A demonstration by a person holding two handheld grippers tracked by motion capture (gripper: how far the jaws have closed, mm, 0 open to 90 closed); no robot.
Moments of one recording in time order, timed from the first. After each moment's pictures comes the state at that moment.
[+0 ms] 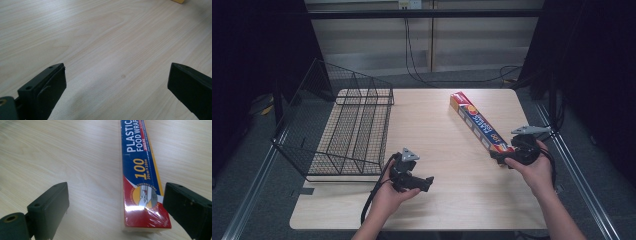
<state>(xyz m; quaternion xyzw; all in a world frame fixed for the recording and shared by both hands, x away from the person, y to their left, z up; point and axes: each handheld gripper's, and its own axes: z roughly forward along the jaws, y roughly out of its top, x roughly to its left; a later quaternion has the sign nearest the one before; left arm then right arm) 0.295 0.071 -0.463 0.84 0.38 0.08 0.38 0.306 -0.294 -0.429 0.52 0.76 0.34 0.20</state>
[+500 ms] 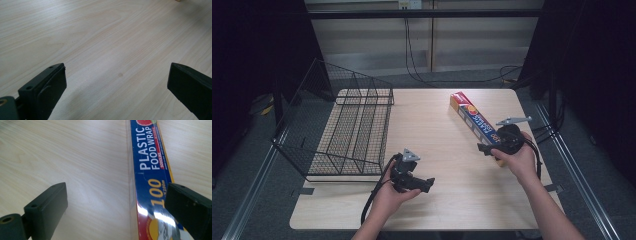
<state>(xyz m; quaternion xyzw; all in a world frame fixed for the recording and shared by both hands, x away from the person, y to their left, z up) 0.295 0.068 -0.466 0.84 0.38 0.07 0.38 0.342 -0.267 -0.430 0.52 0.77 0.33 0.19</state>
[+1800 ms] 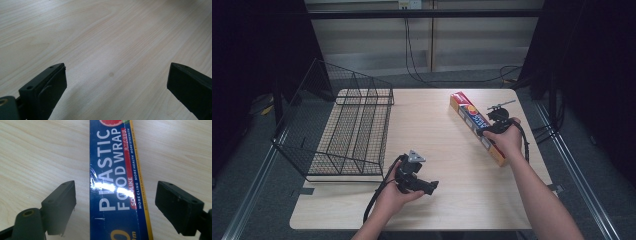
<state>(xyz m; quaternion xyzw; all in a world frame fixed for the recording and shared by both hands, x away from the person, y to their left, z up) 0.296 0.059 -0.469 0.86 0.35 0.05 0.36 0.425 -0.273 -0.456 0.56 0.77 0.25 0.19</state>
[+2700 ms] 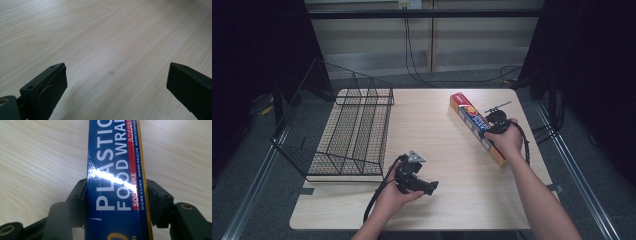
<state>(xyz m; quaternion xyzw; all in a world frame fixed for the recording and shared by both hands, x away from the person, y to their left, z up) 0.296 0.060 -0.470 0.86 0.35 0.05 0.36 0.426 -0.270 -0.463 0.54 0.79 0.21 0.18</state>
